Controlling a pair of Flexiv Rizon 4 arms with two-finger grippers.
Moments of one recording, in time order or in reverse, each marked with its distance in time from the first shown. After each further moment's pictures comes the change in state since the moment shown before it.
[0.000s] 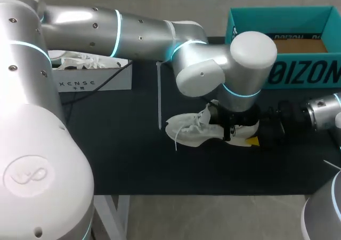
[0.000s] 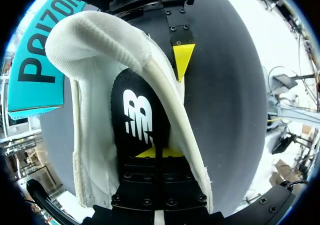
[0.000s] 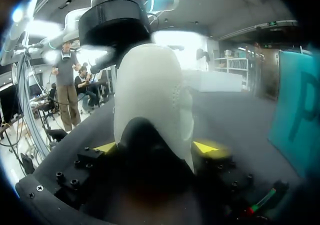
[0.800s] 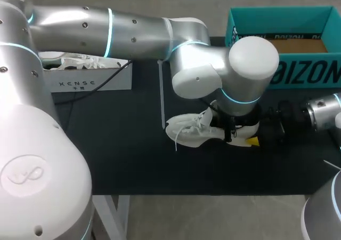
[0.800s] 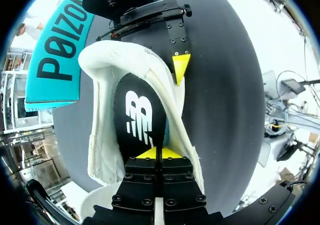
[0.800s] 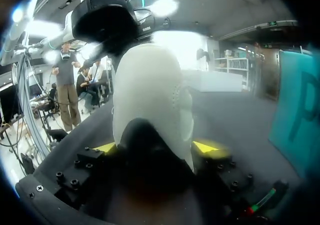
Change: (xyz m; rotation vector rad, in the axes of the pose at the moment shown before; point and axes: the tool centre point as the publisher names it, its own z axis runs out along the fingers) left arm 0.005 0.002 -0.026 0.017 -0.106 -0.048; right arm 0.001 0.000 0.000 0.000 0.001 0.000
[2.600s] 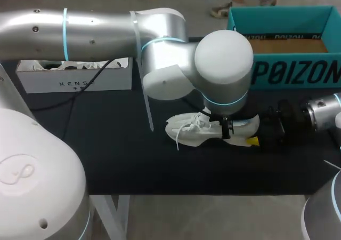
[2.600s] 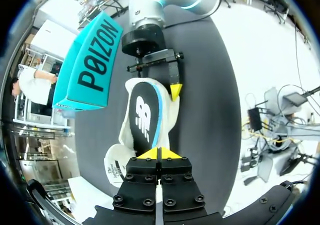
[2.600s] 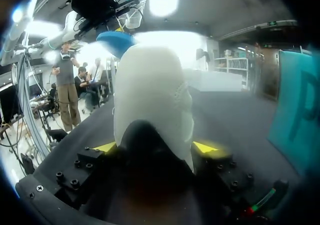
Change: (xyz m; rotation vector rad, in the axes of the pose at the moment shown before) left arm 0.012 0.008 -0.086 0.187 -0.121 -0.068; right arm -0.001 0.000 0.000 0.000 -0.002 0.001
